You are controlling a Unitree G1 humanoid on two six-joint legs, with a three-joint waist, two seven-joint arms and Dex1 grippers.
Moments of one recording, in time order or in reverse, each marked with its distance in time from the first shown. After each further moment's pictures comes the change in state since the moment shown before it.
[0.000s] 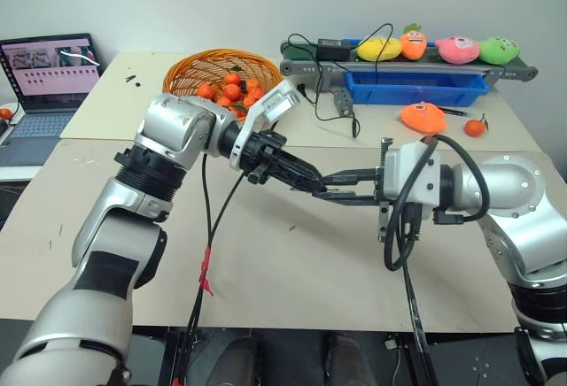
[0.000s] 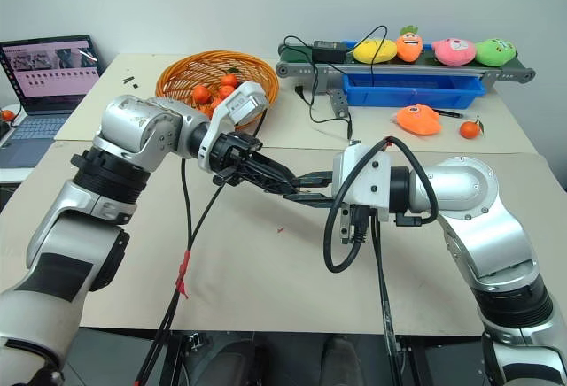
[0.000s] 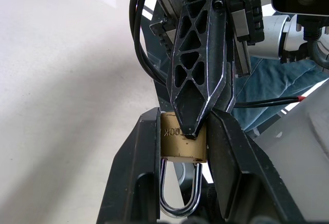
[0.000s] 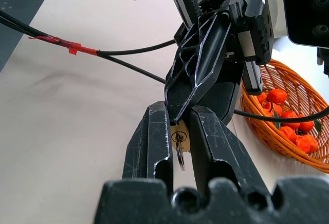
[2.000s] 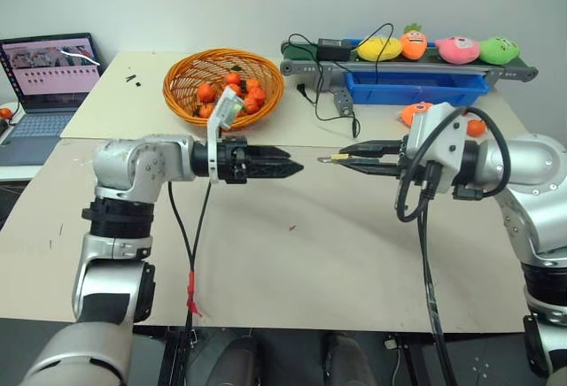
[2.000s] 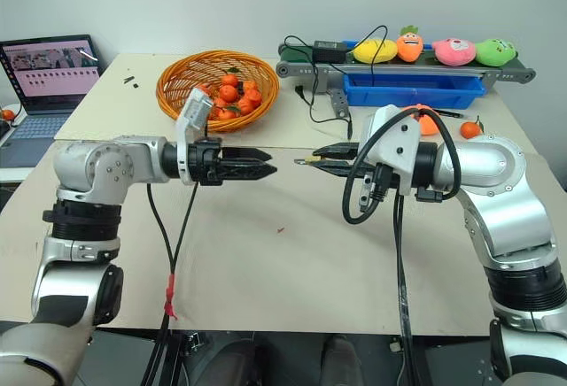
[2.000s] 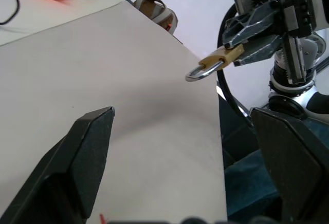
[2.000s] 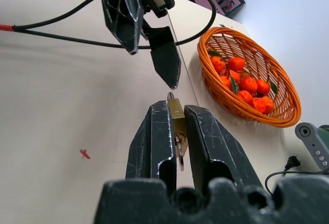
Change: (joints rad) left arm 0.326 -0.022 0.427 -0.303 -0.144 0.182 0.519; right arm -0.052 -0.041 -0.070 0.146 0.010 0.014 -0.011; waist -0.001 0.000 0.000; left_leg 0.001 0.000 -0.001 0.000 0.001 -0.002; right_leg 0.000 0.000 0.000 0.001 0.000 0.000
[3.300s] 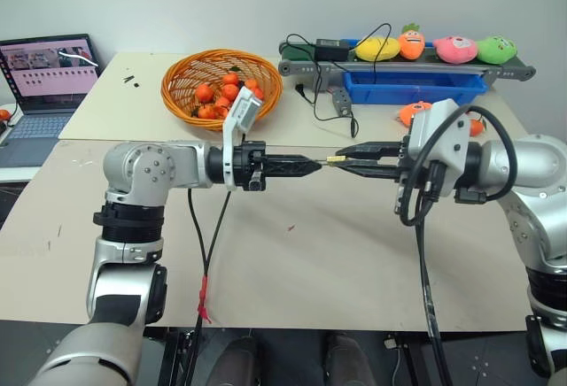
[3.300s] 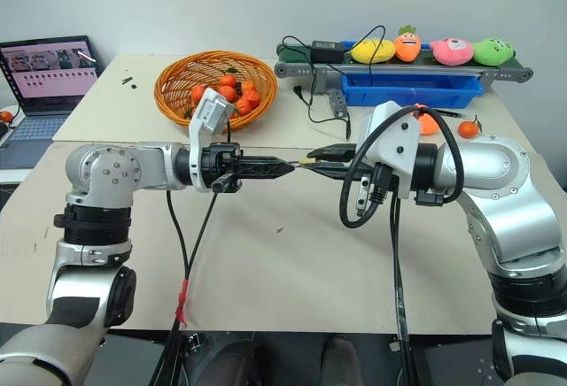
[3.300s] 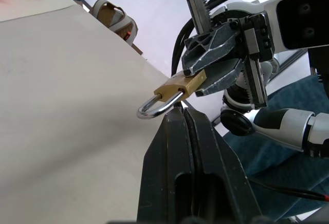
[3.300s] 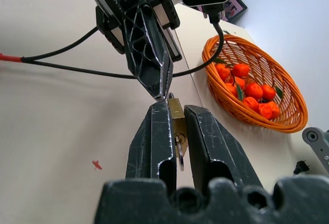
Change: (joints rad) left arm -0.018 -0.055 0.008 0.007 -0.205 0.072 0.123; right arm 0.002 -0.004 -0.016 -0.093 0.058 0.104 -0.038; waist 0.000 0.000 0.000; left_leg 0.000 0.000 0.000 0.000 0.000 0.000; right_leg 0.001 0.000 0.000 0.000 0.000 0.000
